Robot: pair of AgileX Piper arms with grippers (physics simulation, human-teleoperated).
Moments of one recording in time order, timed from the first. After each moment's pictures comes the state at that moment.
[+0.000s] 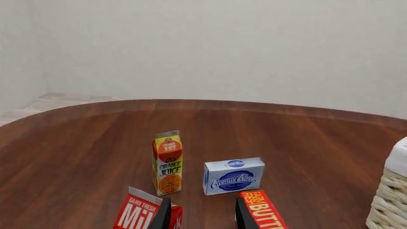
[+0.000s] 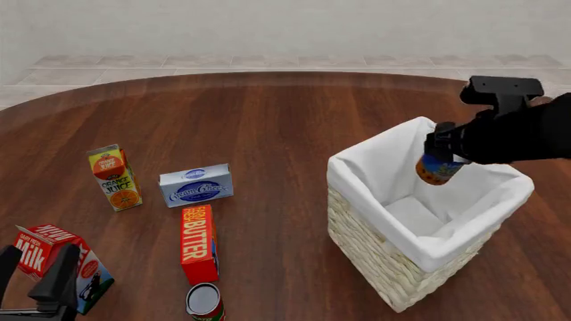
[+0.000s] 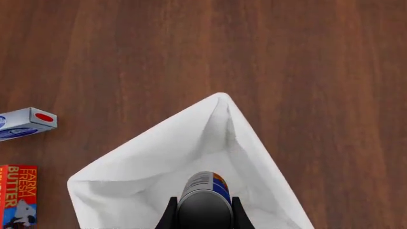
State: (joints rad) left arm 0.00 0.00 -0.01 -0.02 -0.08; right arm 0.12 1.26 -1.12 0.73 0.10
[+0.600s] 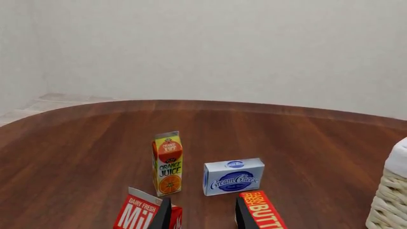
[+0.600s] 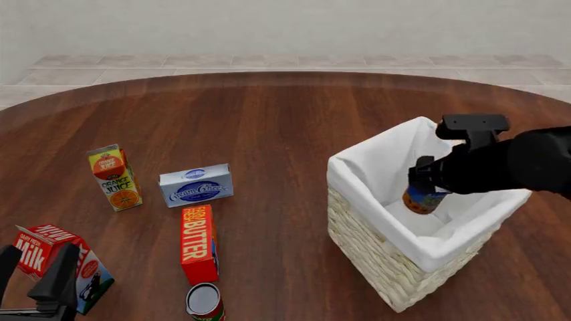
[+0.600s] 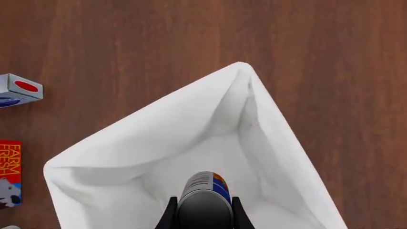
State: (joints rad) left arm 0.00 0.00 -0.01 -0.02 -0.08; right arm 0.16 1.29 -0.97 0.65 0.09
